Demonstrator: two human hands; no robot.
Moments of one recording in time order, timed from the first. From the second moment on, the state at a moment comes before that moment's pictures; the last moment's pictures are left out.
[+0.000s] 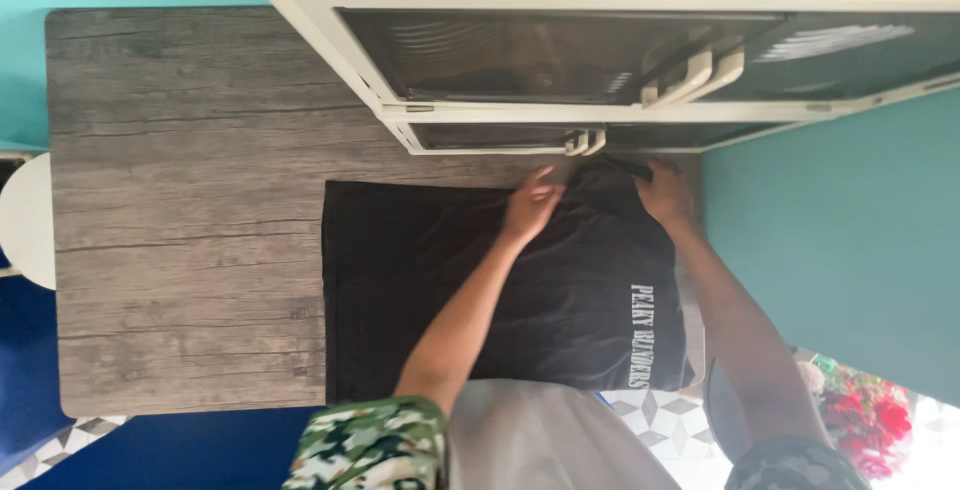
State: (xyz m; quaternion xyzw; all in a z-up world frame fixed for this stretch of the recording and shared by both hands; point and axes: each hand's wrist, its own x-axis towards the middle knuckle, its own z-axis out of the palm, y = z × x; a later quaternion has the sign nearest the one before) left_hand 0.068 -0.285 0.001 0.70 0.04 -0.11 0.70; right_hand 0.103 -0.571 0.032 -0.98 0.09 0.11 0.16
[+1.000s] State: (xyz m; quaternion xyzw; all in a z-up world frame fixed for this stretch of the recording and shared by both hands) left_hand 0.095 0.048 0.038 0.99 0.11 -0.06 0.08; right_hand 0.142 -0.572 0.065 -0.96 0.24 -0.01 0.14
